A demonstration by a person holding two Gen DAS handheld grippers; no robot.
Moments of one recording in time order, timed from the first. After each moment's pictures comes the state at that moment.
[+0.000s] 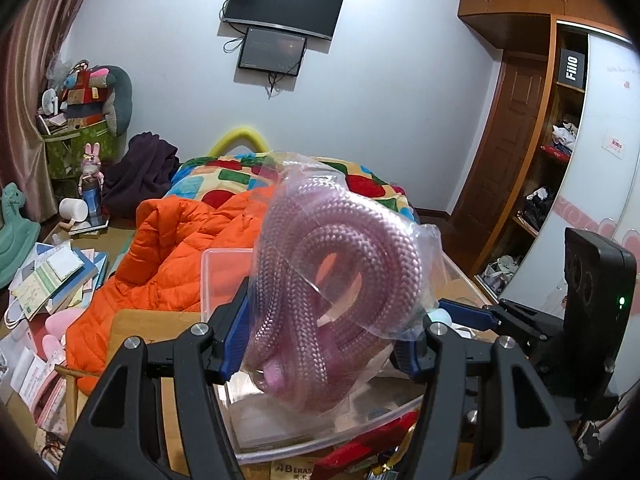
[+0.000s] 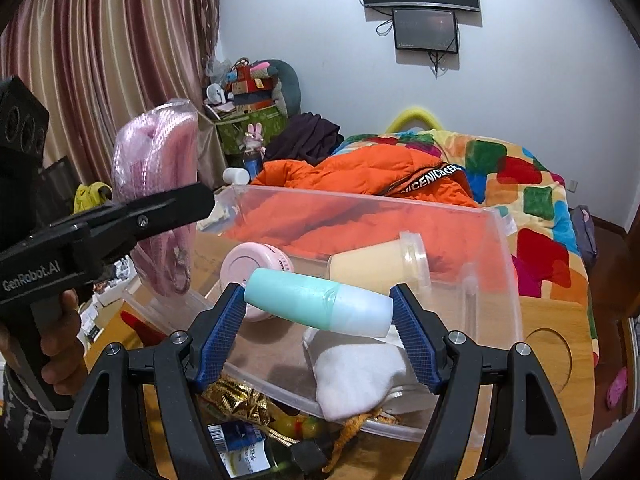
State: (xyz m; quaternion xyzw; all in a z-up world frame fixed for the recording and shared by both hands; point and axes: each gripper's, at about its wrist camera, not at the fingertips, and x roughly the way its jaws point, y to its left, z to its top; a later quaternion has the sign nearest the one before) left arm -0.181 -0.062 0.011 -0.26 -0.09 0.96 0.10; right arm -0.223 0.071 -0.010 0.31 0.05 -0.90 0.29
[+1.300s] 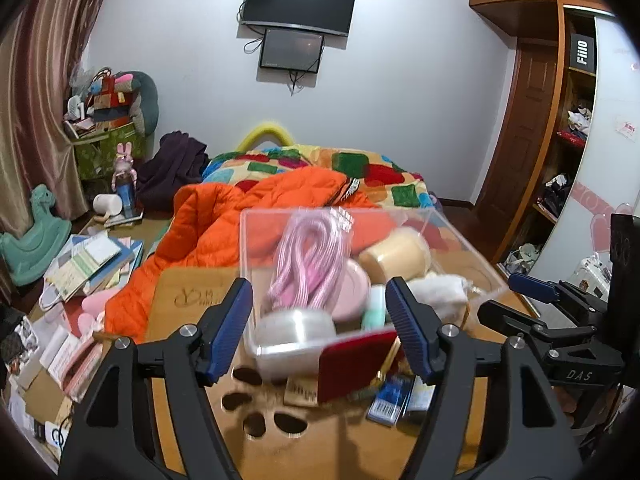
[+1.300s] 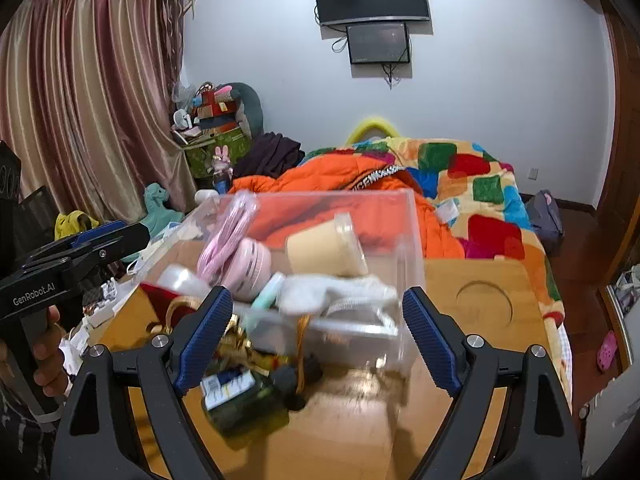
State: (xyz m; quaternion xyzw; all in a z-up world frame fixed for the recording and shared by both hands) left arm -0.115 -0.059 0.008 -0.27 -0.07 0.96 0.04; right arm -0.163 0.121 0.005 0.30 0.01 -0.93 0.23
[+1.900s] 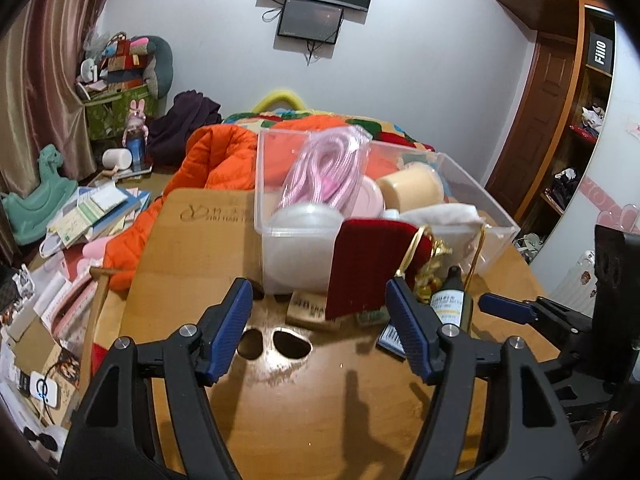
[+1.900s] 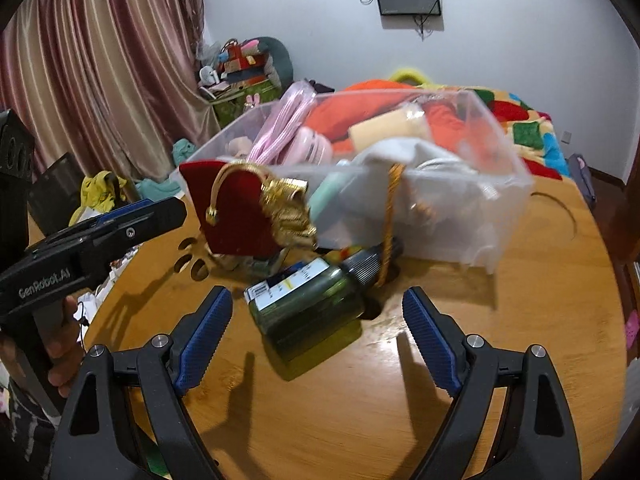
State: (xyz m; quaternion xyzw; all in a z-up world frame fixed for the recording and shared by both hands) left arm -0.088 -0.061 -0.041 -0.32 -0.10 0.94 0.03; right arm -0.139 0.093 -0.058 0.37 0.02 -0.88 0.29
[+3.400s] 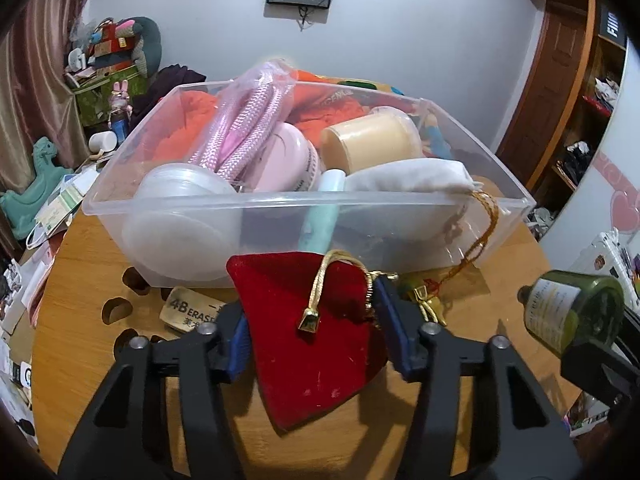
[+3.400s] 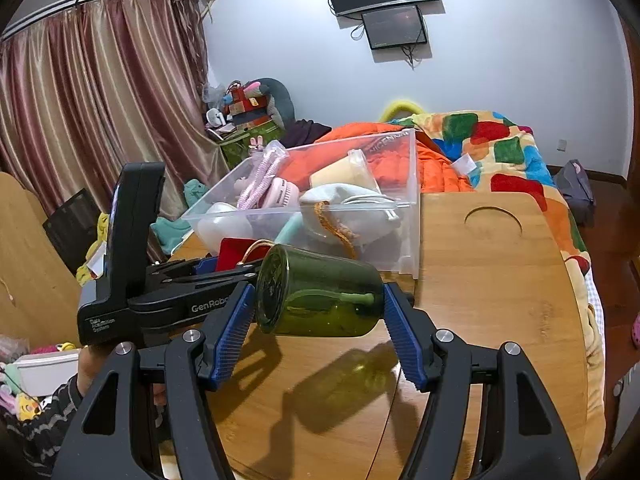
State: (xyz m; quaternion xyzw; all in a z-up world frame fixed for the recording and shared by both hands) left arm -0.140 0.016 -0.067 -0.37 -0.07 0.92 0.03; right arm -0.111 0.169 -0.025 0.31 -0.04 -0.90 0.29
